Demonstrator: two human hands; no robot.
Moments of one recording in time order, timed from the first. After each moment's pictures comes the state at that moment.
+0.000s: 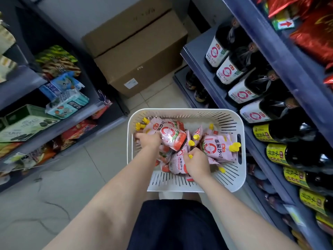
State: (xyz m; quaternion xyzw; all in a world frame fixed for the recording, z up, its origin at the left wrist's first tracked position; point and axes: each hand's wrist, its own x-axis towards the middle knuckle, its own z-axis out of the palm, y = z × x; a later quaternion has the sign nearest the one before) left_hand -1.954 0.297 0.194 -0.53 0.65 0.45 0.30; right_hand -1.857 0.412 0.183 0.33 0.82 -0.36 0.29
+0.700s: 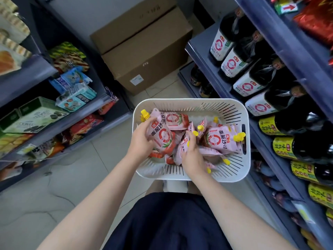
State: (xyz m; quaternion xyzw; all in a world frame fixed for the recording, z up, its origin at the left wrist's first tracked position) left_hand -1.909 0.230 0.213 -0.08 0.88 0.42 0.21; right_hand -1.833 0.390 0.194 0.21 0.85 -0.39 0.27
